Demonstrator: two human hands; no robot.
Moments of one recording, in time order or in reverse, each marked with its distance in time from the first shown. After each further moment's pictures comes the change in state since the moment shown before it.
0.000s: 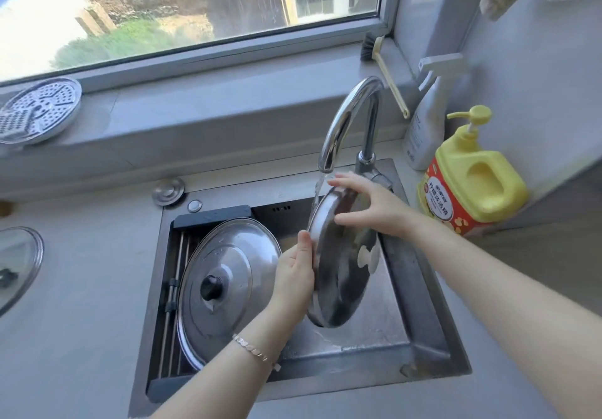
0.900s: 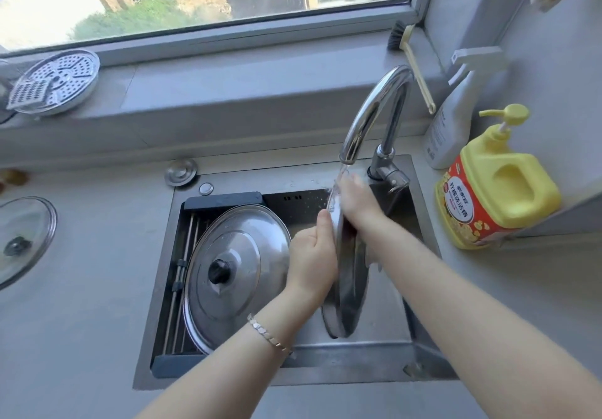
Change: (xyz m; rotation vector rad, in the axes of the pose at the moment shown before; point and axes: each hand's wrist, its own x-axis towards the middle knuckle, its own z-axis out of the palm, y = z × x) left_hand -0.002 0.028 0.009 0.242 0.138 0.153; right_hand 0.054 -0.007 0.063 0.276 0.347 0.400
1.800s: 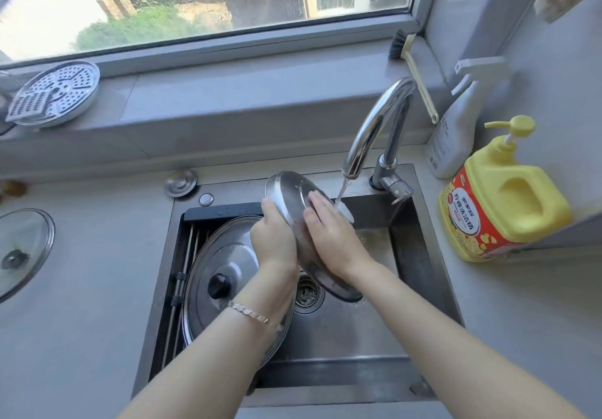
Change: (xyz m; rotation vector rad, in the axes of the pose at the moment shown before) left_hand 0.050 0.011 -0.024 -0.258 0.408 -0.393; right_hand -0.034 0.016 0.024 -0.245 -0.193 -0.402
